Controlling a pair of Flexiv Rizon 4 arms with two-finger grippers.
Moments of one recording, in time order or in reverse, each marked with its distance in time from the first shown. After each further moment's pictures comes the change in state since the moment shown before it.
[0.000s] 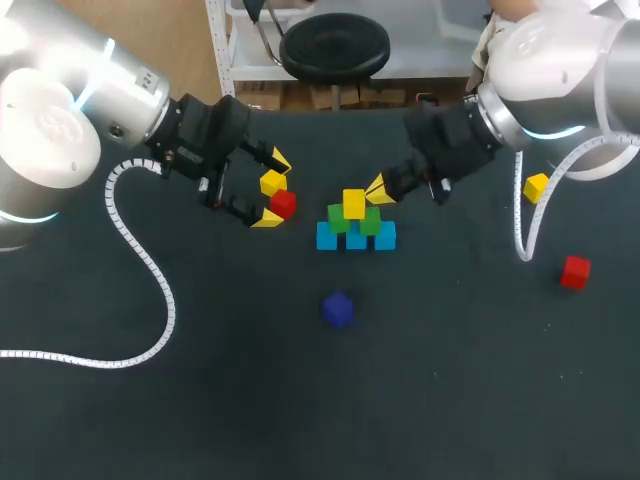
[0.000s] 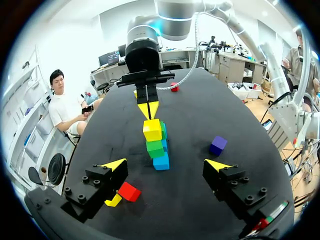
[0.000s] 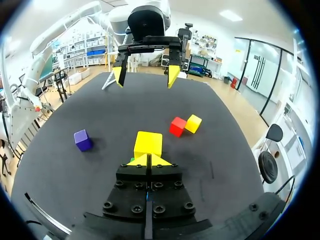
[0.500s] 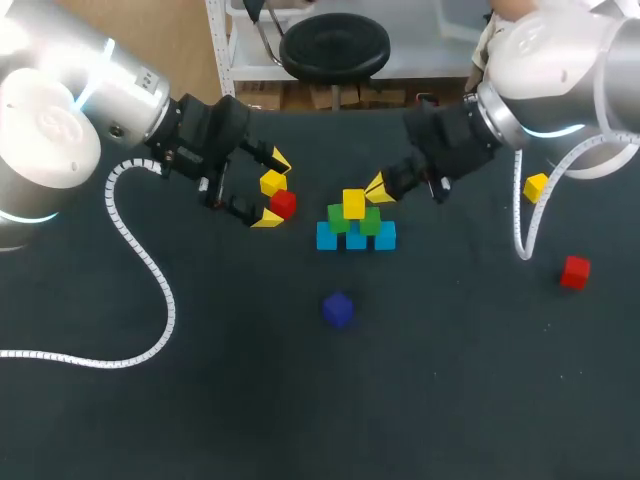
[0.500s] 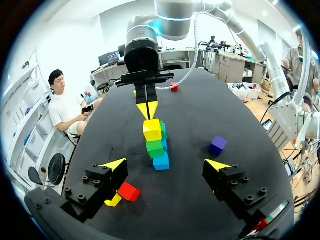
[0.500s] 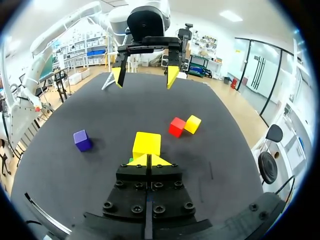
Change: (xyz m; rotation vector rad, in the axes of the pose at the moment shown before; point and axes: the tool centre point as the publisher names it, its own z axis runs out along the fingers) left arm 0.000 0.000 0.000 0.000 0.000 0.000; right arm 0.000 -0.002 -0.001 0.001 -0.001 -0.002
